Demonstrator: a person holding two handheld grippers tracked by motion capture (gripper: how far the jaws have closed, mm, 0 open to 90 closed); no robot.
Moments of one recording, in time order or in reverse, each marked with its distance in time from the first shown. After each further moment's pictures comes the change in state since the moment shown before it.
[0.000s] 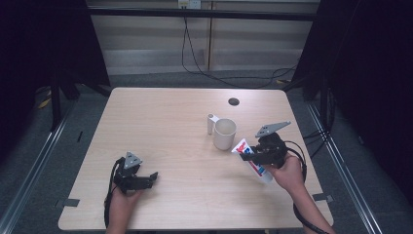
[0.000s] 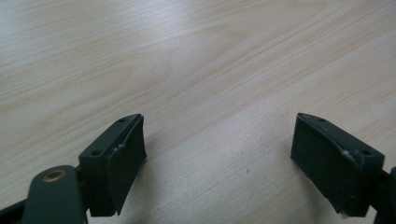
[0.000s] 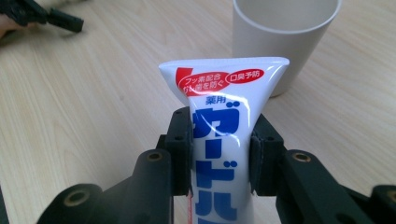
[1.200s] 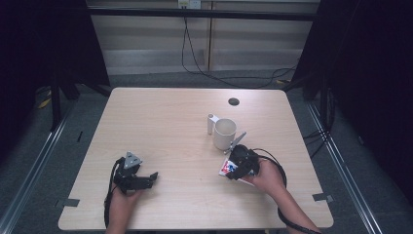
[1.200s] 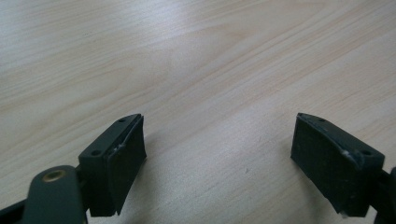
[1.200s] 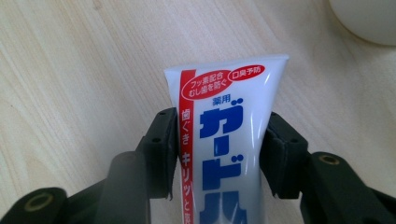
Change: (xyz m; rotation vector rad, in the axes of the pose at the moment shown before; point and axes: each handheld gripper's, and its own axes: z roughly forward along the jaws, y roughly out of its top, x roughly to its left) left arm 0.000 0.000 0.000 0.001 -0.004 -0.002; right arm 0.025 -0.003 0.089 0.405 0.015 -0.128
